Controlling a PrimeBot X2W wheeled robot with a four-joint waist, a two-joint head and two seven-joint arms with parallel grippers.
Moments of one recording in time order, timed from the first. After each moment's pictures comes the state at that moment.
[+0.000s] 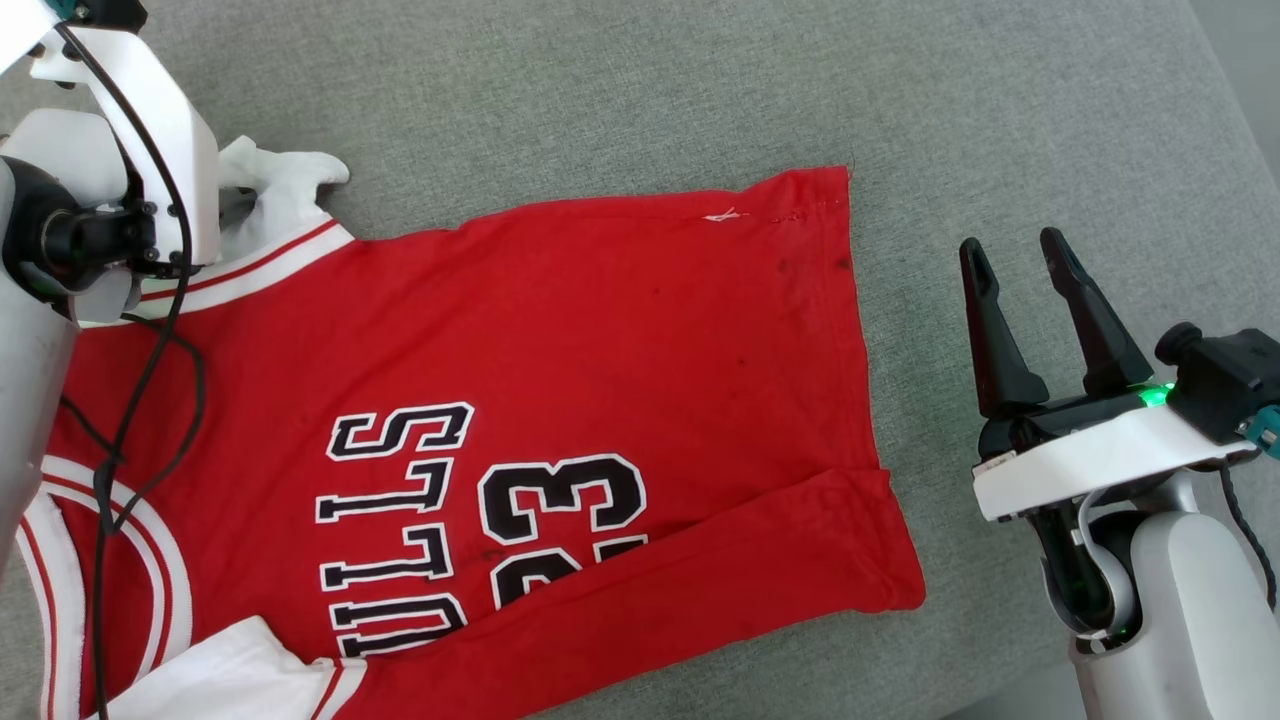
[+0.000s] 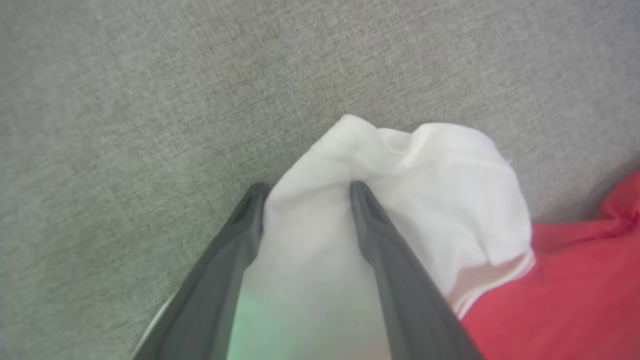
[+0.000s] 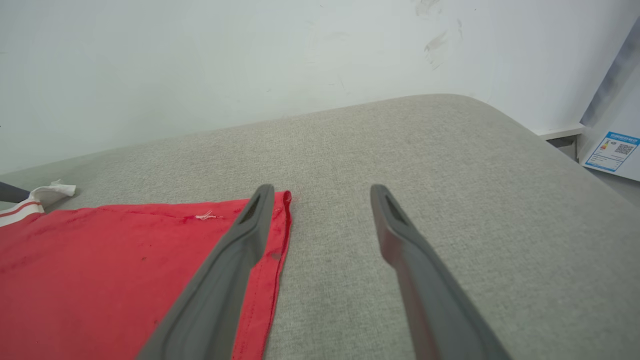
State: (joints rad) left arm -1.05 0.61 -0.53 0.58 -0.78 -0.03 0.98; right arm -0.32 -0.09 0.07 0.05 0.33 0.13 -0.10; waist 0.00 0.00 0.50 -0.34
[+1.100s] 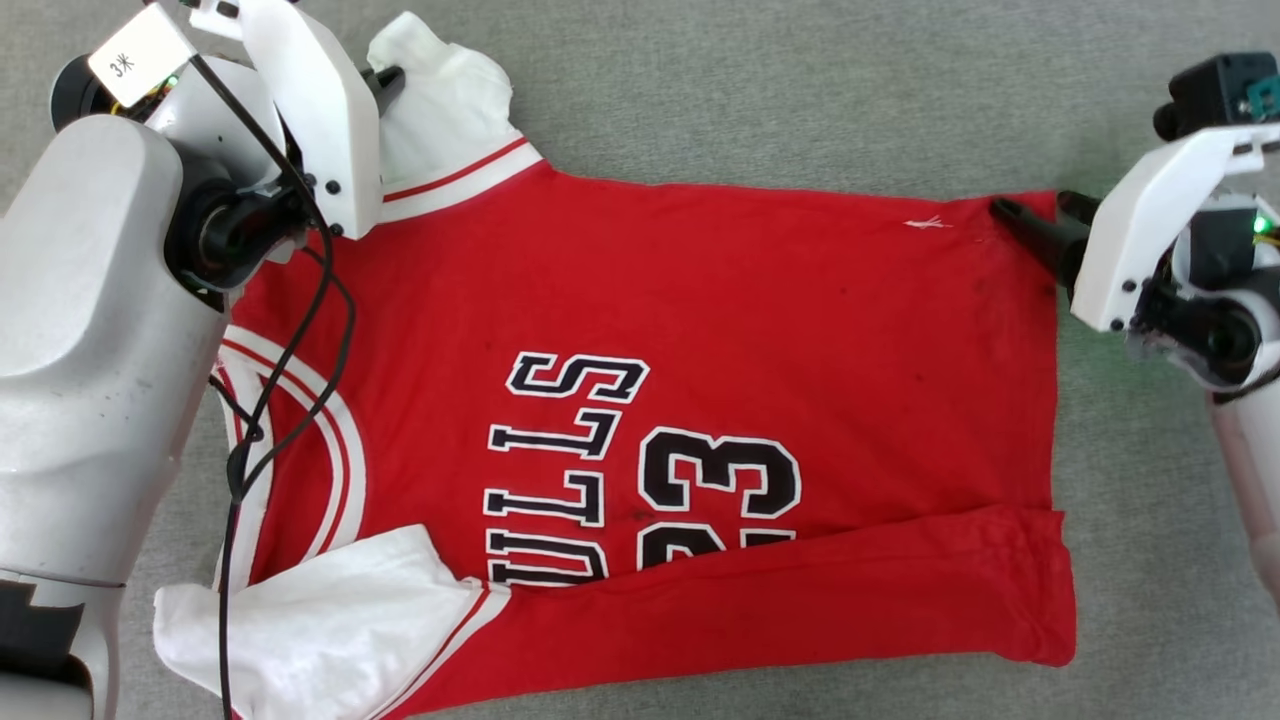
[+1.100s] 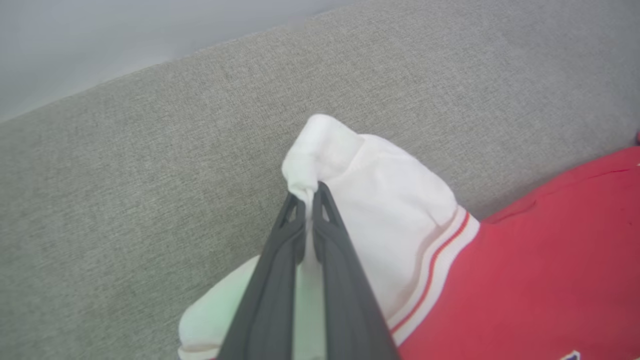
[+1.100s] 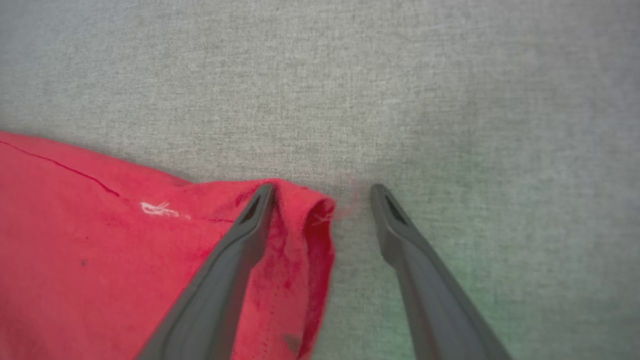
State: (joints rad) left arm -1.06 0.47 -0.53 0.48 -0.75 -0.09 0.59; right arm -0.81 -0.35 0.23 0.52 0.64 0.13 0.63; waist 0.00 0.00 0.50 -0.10
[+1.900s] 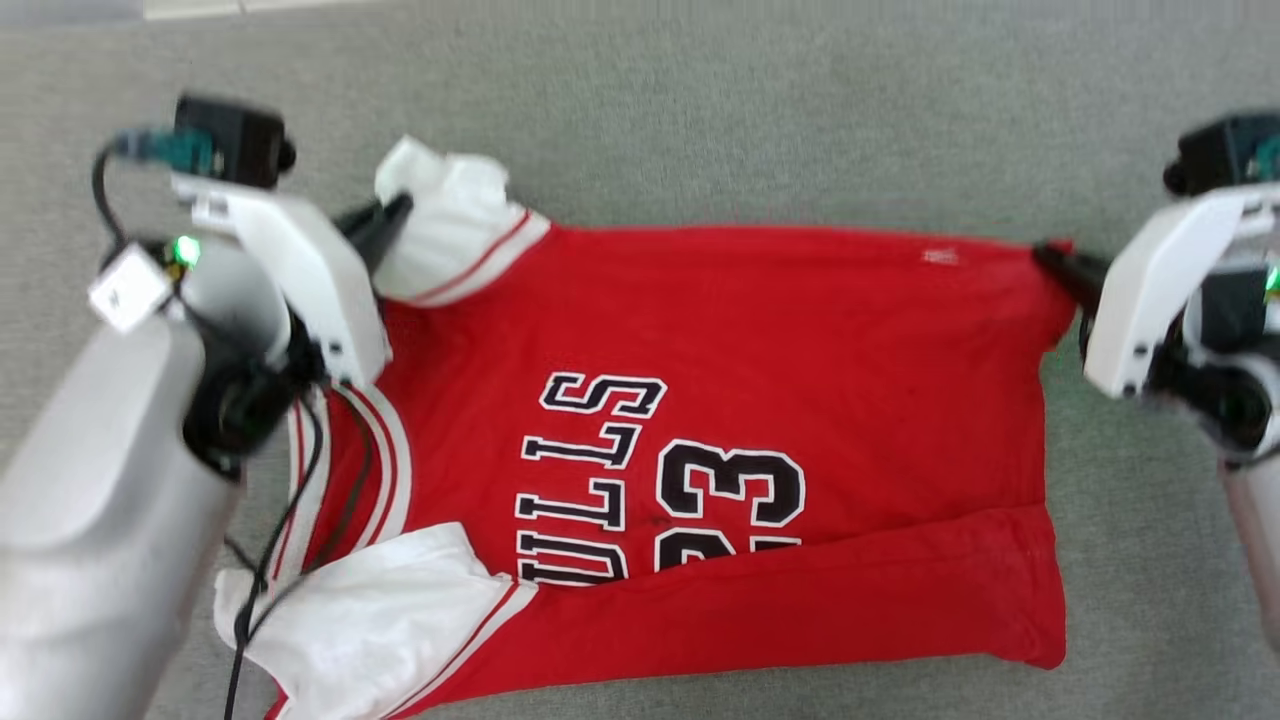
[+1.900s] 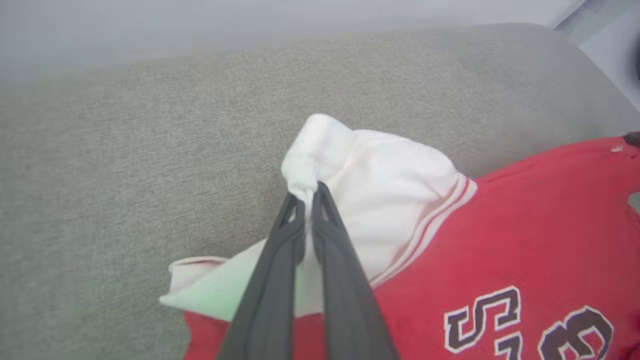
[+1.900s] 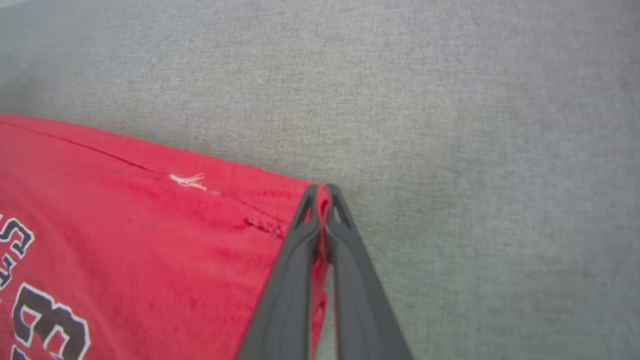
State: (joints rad) left arm -0.78 0.51 -0.47 0.33 -0.82 -0.06 0.38; right arm -0.69 -0.37 0.18 0.39 0.61 0.13 0.64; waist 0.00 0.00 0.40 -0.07
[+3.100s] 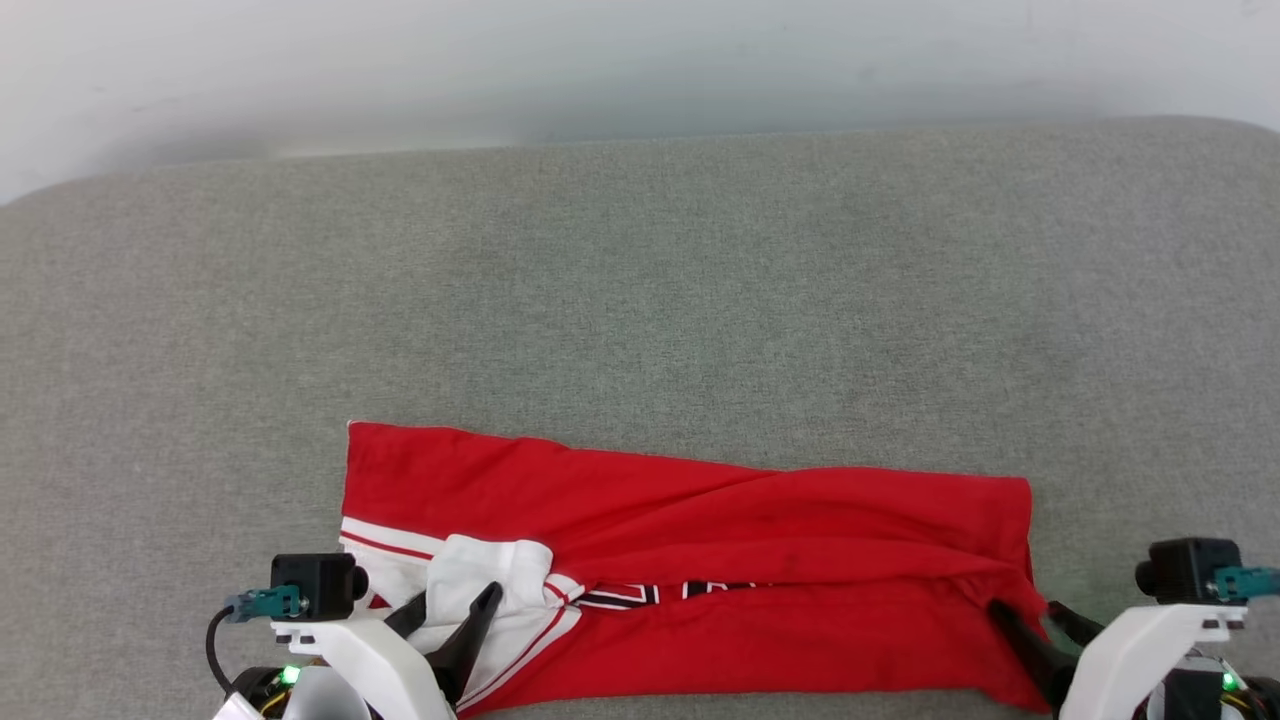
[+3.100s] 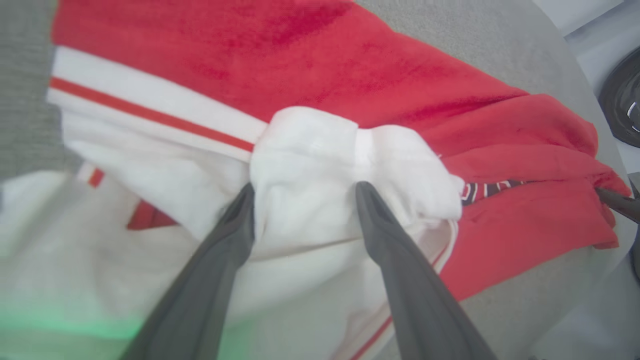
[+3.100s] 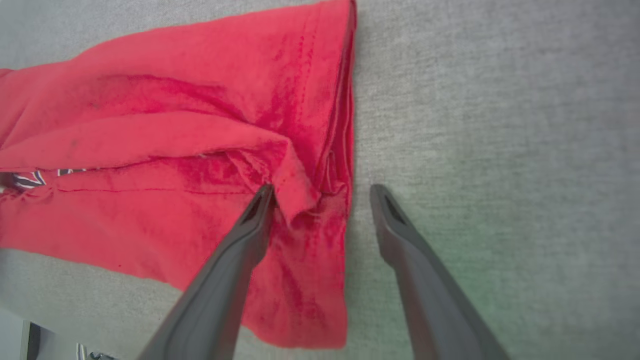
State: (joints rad) left arm -0.11 0.46 -0.50 0.17 -0.91 0.07 0.17; right arm 0.02 -0.22 -0.01 0.11 0.53 0.13 0.52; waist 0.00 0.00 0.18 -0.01
